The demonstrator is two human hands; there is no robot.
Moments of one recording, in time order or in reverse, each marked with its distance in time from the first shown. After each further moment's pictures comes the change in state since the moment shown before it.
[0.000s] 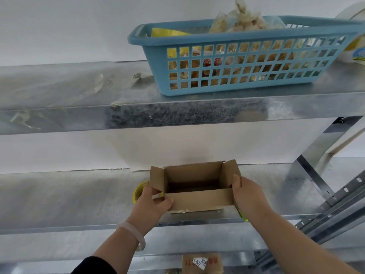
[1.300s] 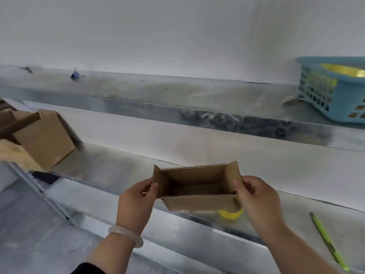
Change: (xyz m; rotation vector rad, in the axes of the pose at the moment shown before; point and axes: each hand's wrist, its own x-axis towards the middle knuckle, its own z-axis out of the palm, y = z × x) left_hand -0.102 -0.039 -0.226 0.129 0.718 0.030; right_hand -0.095 -0.185 0.095 0.372 0.070 -0.416
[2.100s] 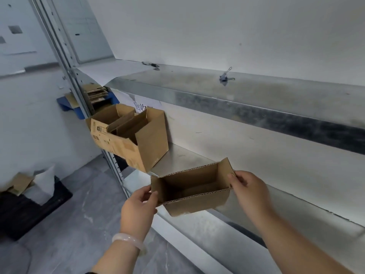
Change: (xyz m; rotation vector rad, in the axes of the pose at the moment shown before) left_hand 0.174 -0.204 -0.267 -0.198 0.244 -0.315; right_hand 0.010 -0.217 0.371 0.063 -0.313 -0.157
